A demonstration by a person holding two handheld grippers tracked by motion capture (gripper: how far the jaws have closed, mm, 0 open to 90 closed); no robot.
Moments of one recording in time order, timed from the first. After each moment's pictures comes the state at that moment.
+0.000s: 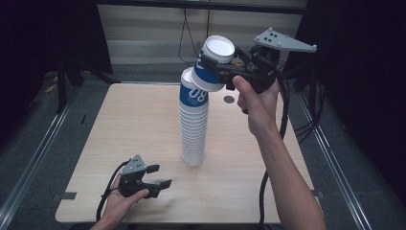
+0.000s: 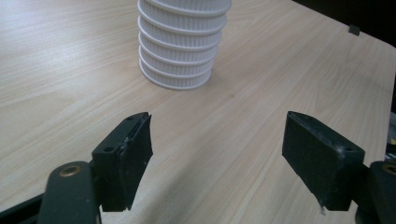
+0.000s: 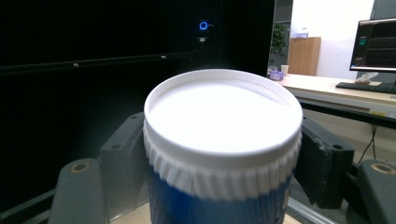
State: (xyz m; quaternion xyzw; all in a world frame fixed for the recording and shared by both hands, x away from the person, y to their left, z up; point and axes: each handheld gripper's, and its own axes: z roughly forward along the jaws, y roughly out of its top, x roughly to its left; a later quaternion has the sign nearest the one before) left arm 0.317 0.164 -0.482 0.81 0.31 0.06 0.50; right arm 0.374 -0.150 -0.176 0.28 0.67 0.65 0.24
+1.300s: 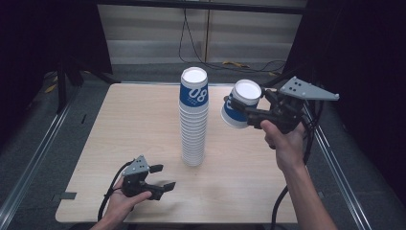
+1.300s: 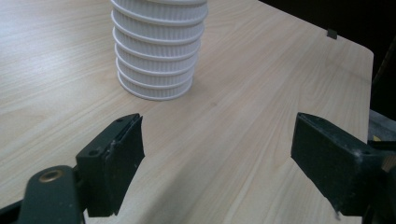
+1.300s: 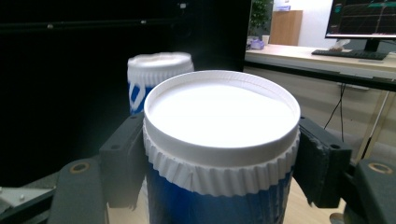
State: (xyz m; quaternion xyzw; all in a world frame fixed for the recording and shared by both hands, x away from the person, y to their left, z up) left arm 0.317 0.156 -0.482 0.80 0.28 0.04 0.52; right arm 0.332 -0.210 -0.243 0.32 0.69 0.60 0.25
